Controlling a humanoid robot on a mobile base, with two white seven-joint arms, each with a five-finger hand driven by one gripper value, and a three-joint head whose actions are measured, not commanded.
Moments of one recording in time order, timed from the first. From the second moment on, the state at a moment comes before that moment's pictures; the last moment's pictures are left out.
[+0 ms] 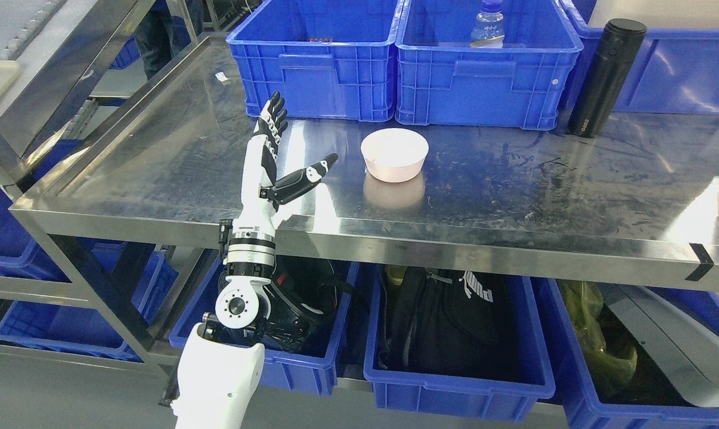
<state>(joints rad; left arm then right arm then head) -0.21 0.00 -0.14 -1.61 0.00 -0.14 0.15 0.00 0.00 0.05 0.00 0.05 -0.08 -0.02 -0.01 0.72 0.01</state>
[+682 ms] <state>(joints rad) -0.42 0.13 -0.15 -1.60 -0.32 -0.09 -0.20 0.00 0.00 0.05 0.00 0.05 -0.08 -0.02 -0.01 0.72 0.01</state>
